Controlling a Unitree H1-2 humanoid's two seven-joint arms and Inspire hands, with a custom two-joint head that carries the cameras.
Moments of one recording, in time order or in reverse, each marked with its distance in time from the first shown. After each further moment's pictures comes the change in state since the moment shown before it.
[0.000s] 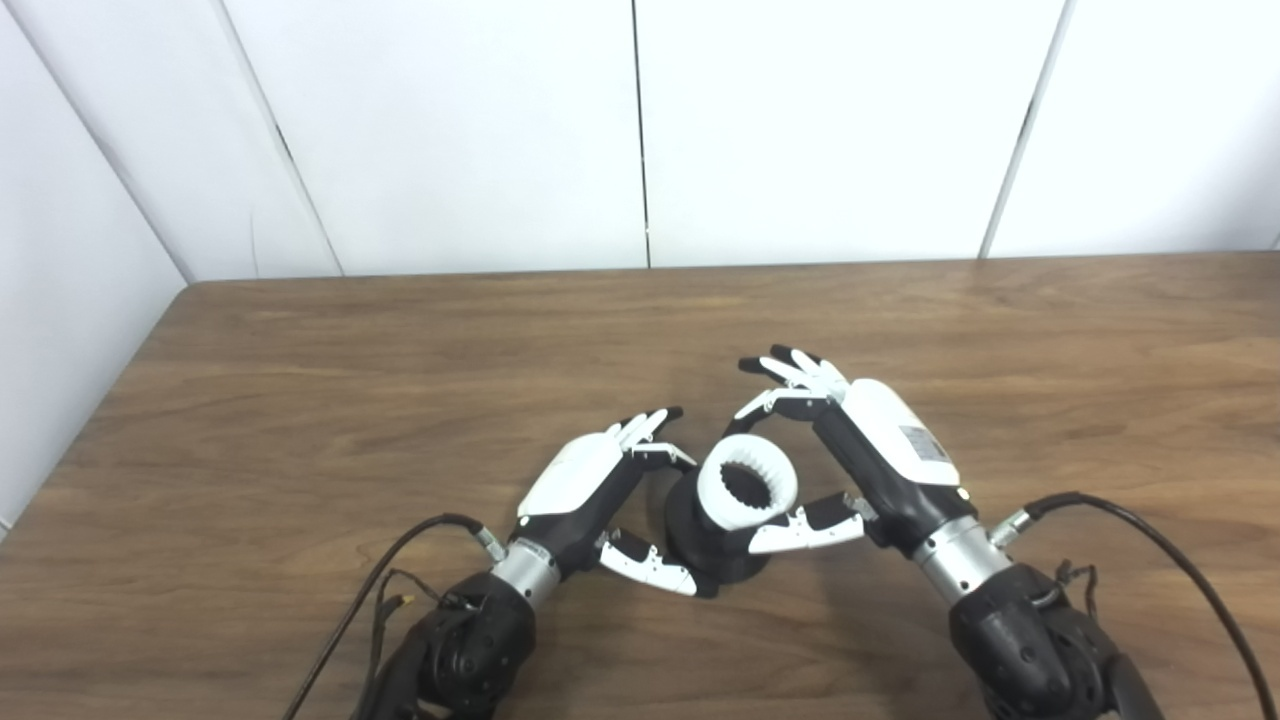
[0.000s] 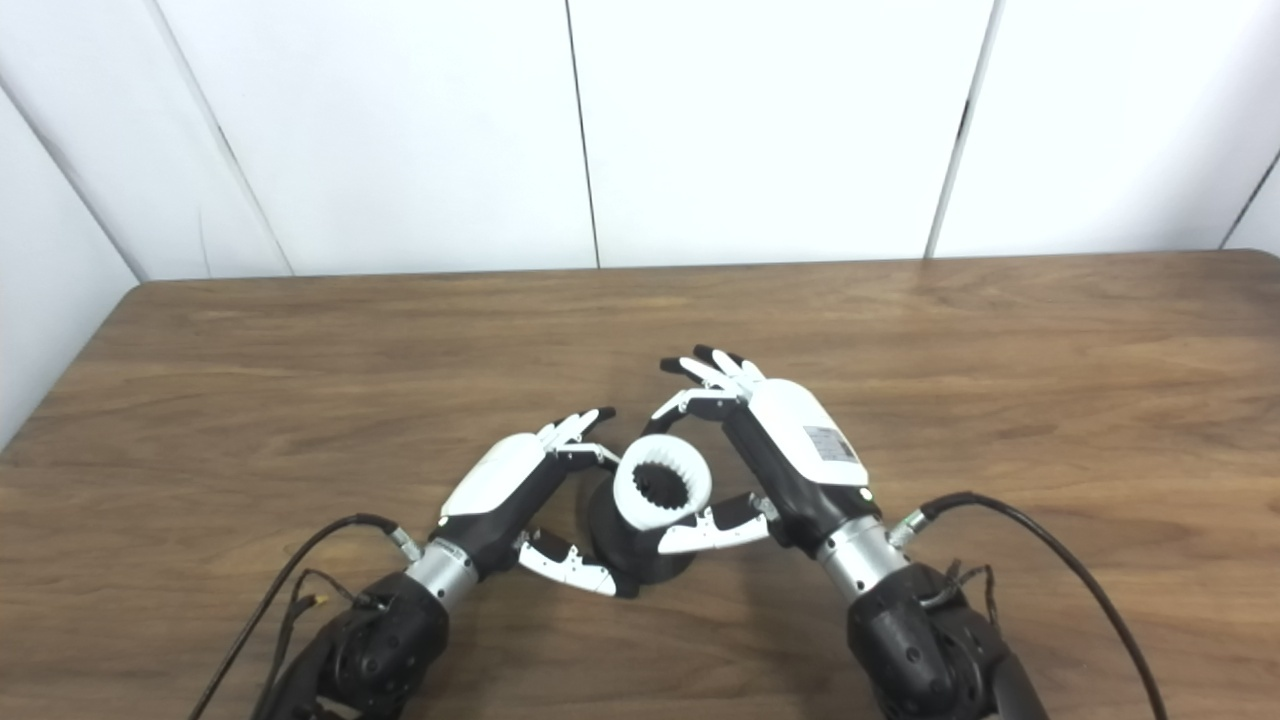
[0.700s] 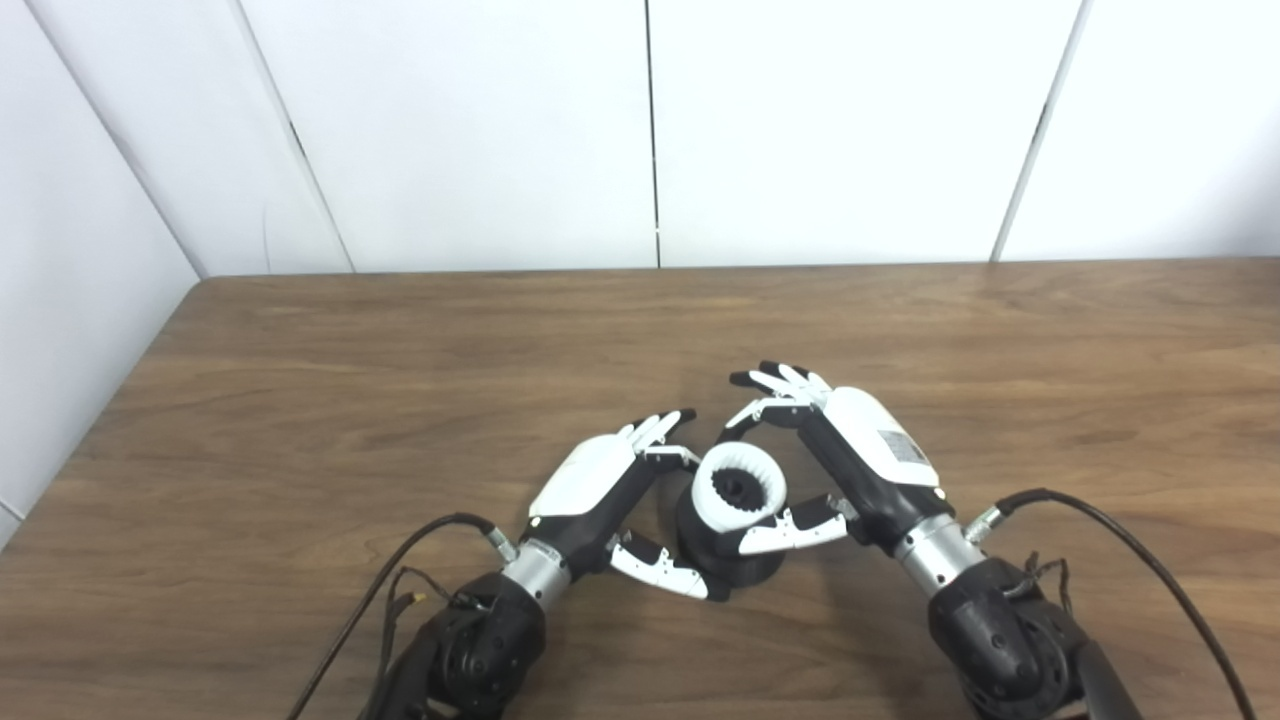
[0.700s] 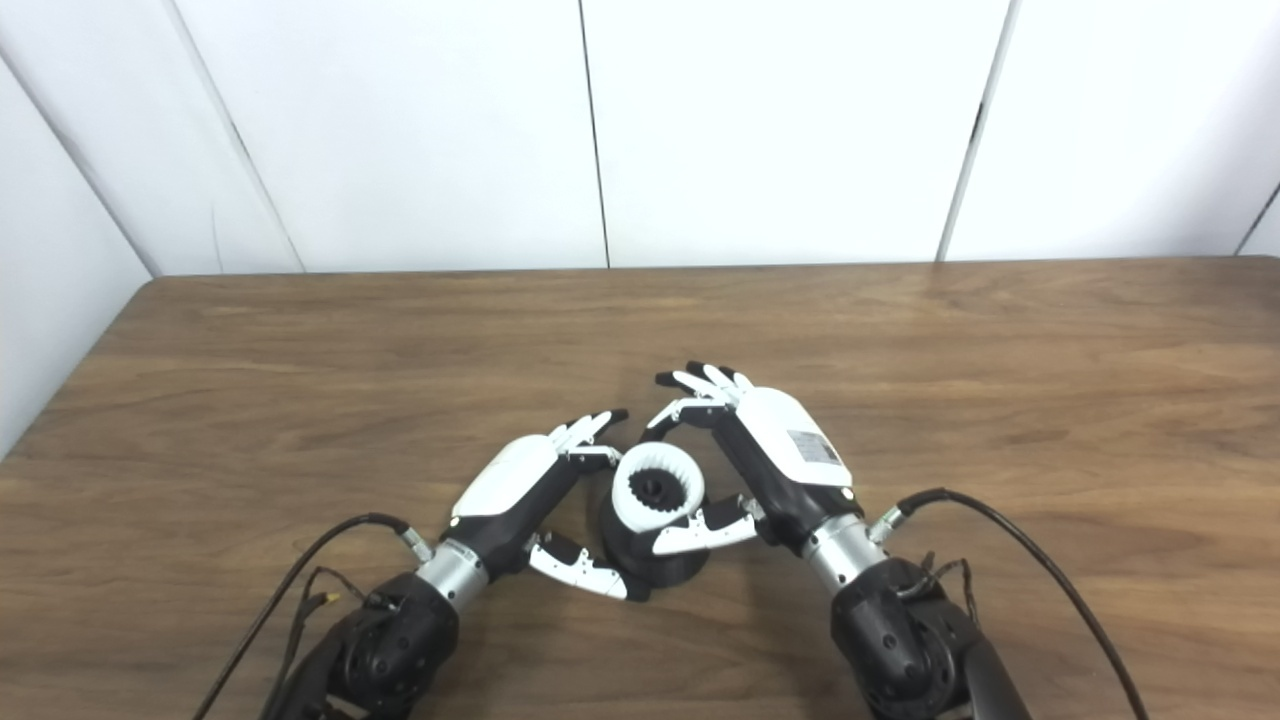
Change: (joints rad) left arm 0.006 0.000 -0.011 -0.007 0.009 -0.001 0.008; right arm -0.034 0.011 0.025 0.096 -0.016 -0.030 -0.020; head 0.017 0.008
